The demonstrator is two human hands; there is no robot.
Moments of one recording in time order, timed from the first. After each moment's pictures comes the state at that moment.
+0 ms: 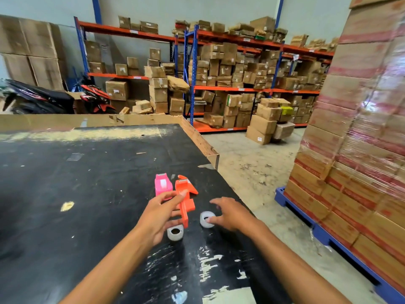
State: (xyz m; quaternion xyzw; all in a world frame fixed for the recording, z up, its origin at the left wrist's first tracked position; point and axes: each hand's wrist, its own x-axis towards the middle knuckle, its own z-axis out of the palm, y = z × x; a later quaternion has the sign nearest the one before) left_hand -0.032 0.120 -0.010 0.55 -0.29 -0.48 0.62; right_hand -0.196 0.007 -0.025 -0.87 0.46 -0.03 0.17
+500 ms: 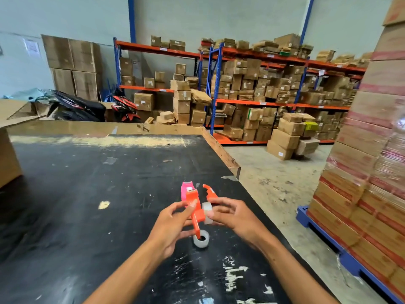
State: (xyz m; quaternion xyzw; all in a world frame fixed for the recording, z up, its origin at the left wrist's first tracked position) left_hand -0.010 0.164 -0.006 0.55 -0.28 -0.44 0.65; right_hand -0.160 0.068 0.011 -0.72 0.26 -0.25 0.59
